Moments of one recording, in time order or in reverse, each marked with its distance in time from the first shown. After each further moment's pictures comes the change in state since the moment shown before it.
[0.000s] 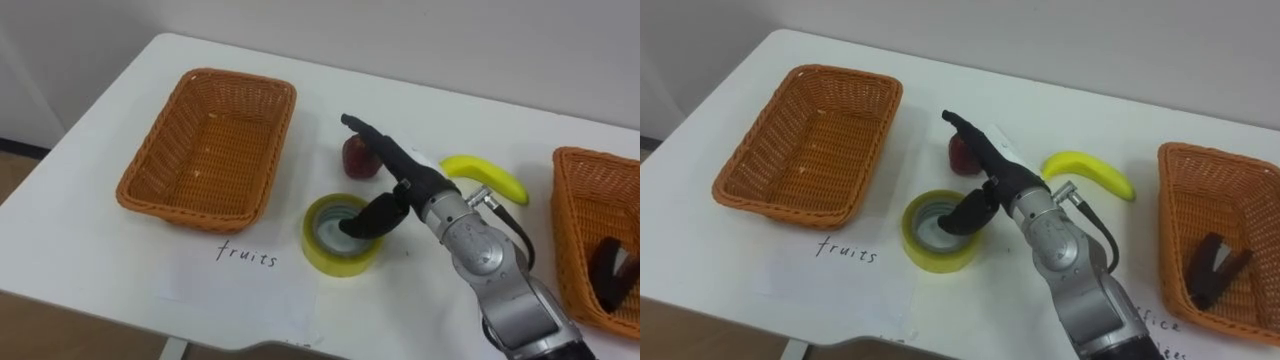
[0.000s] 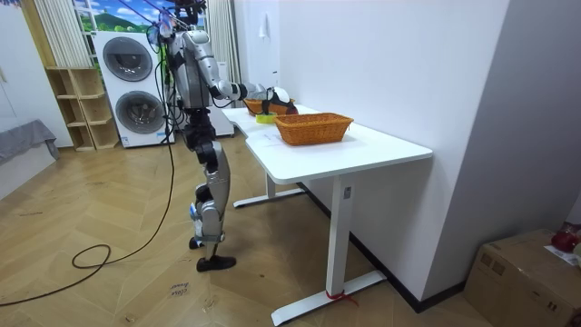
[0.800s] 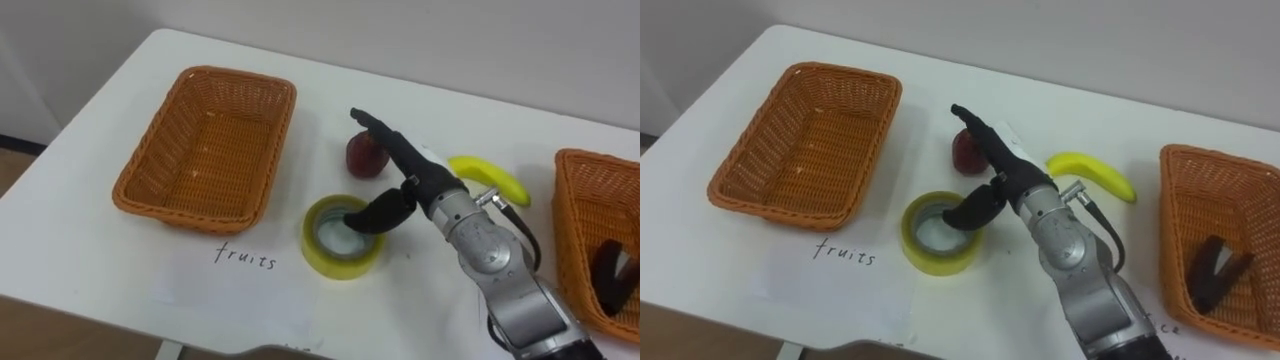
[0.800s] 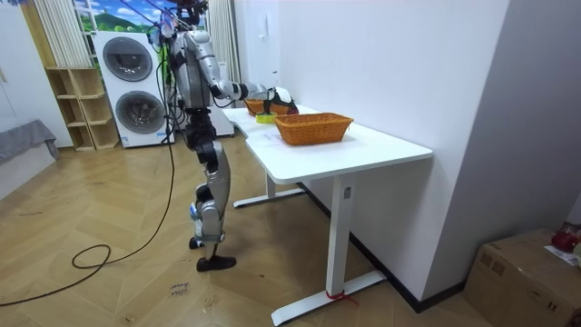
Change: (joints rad) left arm 0.002 0.001 0.000 0.000 0.000 0.000 0.015; right arm -0.002 -0.016 0.000 0.001 0.060 -0.001 -0.032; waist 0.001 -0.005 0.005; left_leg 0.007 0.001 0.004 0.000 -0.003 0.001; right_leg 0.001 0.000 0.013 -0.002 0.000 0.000
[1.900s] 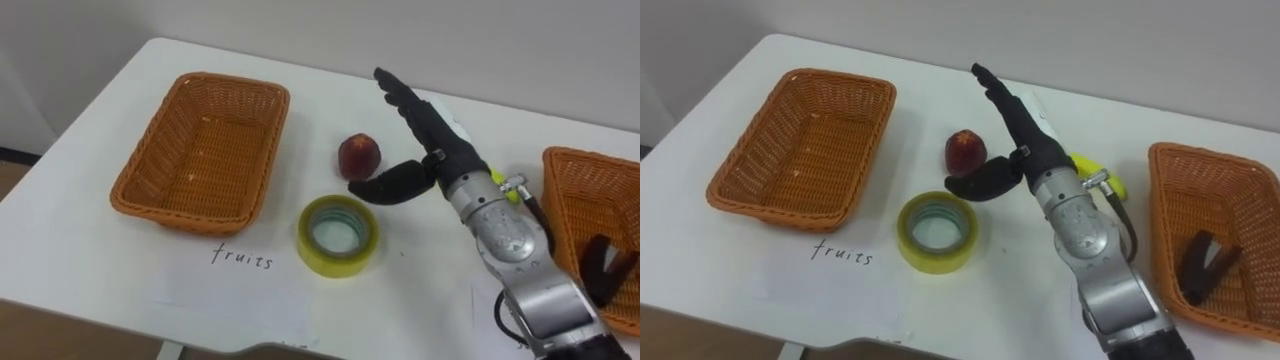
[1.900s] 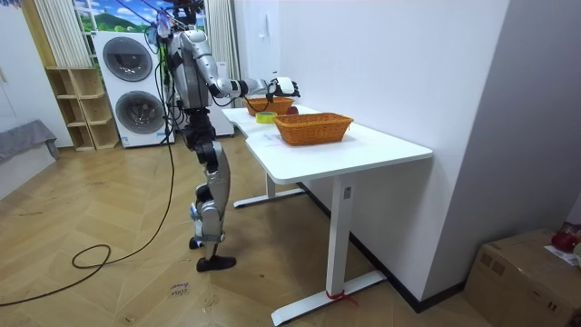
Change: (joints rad) left arm 0.000 -0.003 -0.004 0.028 0.025 0.000 0.035; right arm -0.012 -0.050 -0.034 -0.025 0.192 -0.043 -0.099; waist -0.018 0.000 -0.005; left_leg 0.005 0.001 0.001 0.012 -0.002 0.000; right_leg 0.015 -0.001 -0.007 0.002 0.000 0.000
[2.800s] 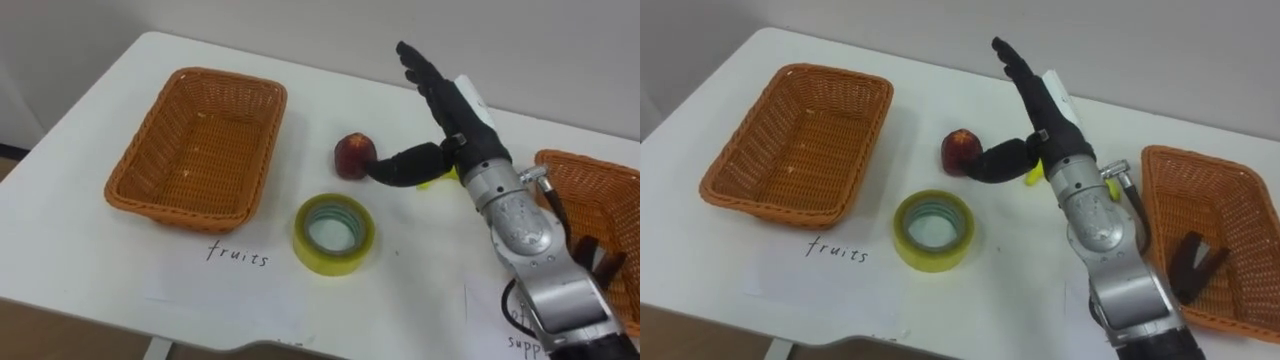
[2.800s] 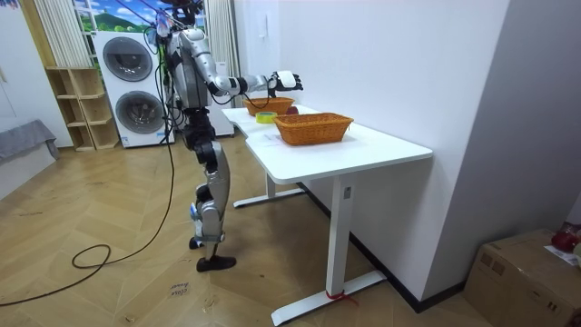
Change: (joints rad) left arm 0.008 0.016 0.031 0.011 0.003 -0.001 0.000; right arm 0.000 -0.013 -0.051 -0.054 0.016 -0.018 -0.030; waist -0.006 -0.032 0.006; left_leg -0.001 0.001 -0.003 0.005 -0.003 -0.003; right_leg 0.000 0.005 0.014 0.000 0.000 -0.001
